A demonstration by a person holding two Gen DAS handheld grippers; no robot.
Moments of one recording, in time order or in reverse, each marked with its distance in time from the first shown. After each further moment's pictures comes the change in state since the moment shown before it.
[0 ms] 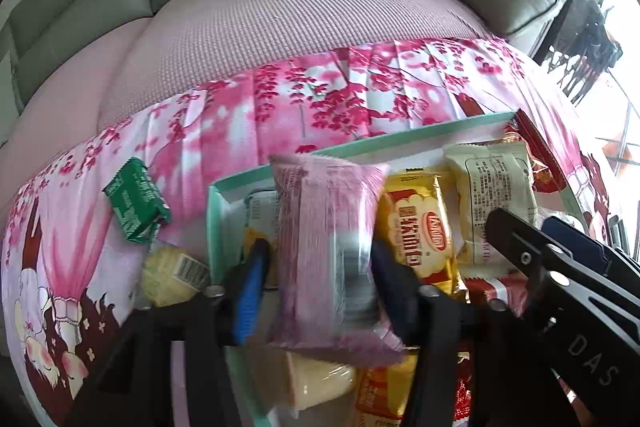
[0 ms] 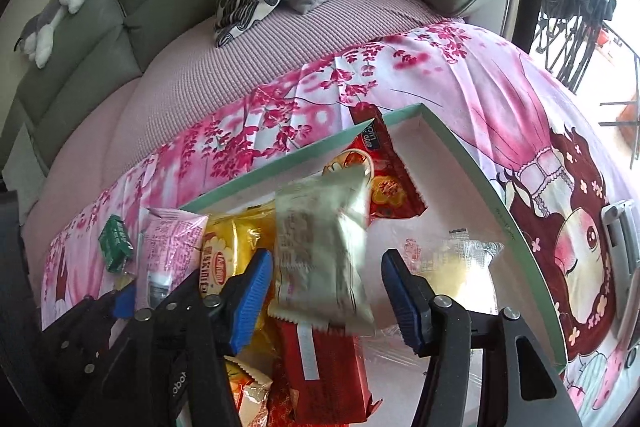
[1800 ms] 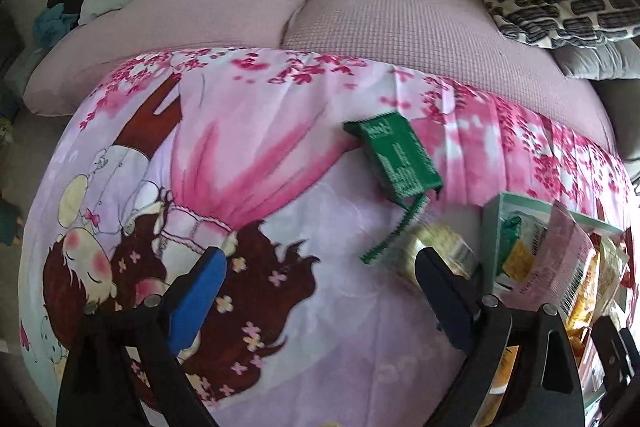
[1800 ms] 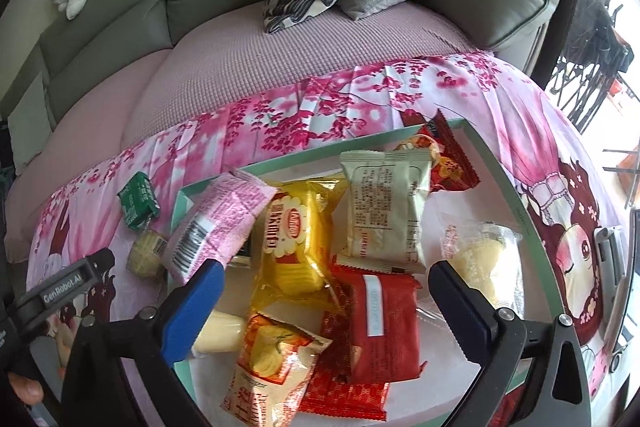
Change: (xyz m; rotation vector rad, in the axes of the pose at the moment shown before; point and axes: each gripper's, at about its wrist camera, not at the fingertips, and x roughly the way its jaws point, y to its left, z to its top) left arm -0.018 0.165 -0.048 -0.461 0.038 0.221; right arm -0.019 0.054 -0.028 -0.180 -0.030 -0.023
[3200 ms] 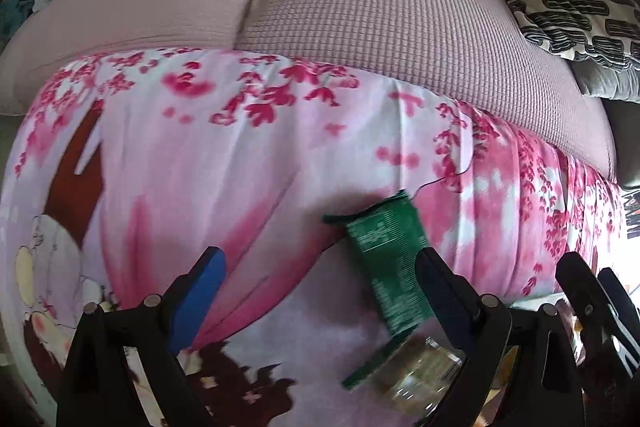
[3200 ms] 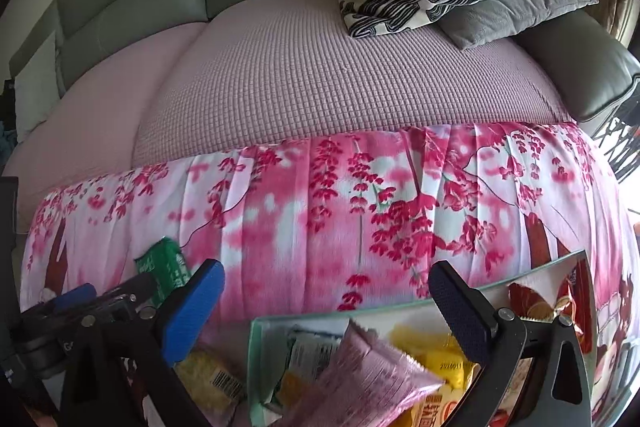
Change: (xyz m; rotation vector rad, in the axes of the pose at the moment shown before) left arm 0.070 -0.017 0.085 0.004 0.172 -0.116; right arm 0.084 0.096 0.099 -0.135 0.055 0.013
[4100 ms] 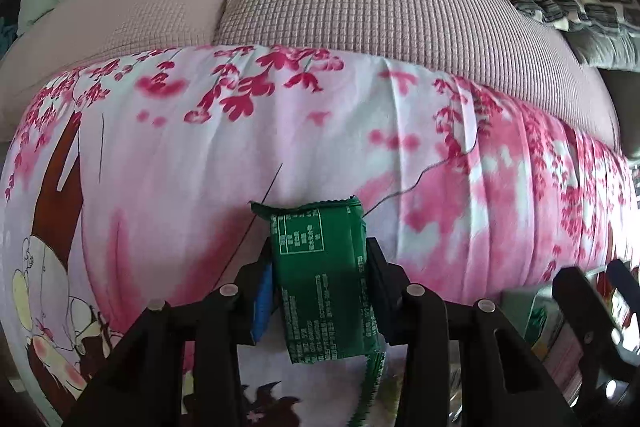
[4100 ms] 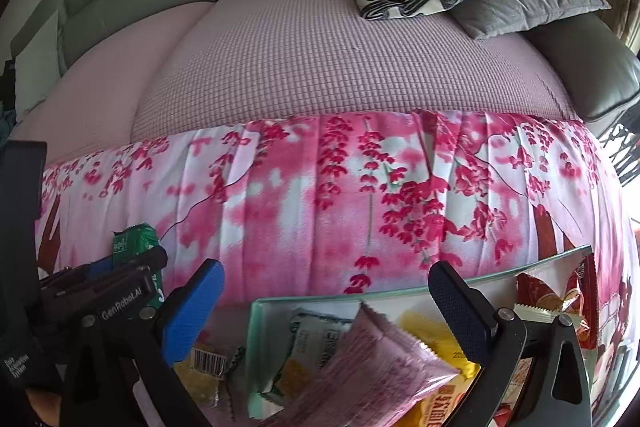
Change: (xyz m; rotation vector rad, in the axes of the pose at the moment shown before) left arm 0.016 0.004 -0.002 0.096 0.007 0.013; right arm 0.004 0.016 -0.008 -0.062 0.050 0.003
